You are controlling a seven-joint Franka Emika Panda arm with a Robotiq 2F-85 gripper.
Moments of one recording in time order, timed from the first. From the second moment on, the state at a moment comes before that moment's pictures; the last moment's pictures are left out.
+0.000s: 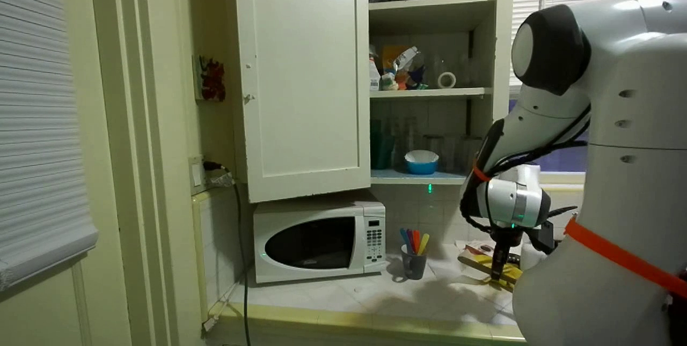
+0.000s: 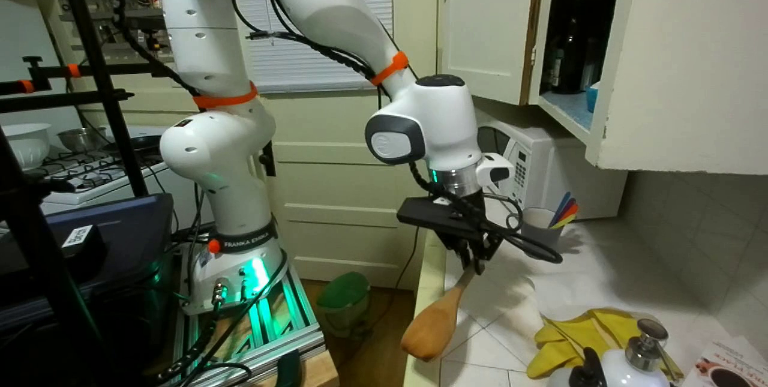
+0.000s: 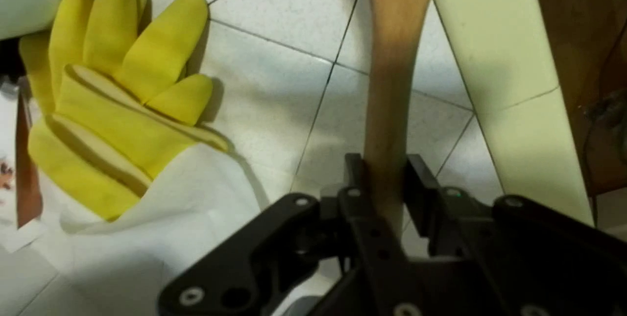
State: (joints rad) arm -0.67 -0.03 -0.09 -2.62 0.25 2.81 -1.41
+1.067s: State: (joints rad) arm -0.47 -0.42 -0.31 -2.68 0.57 2.74 -1.64
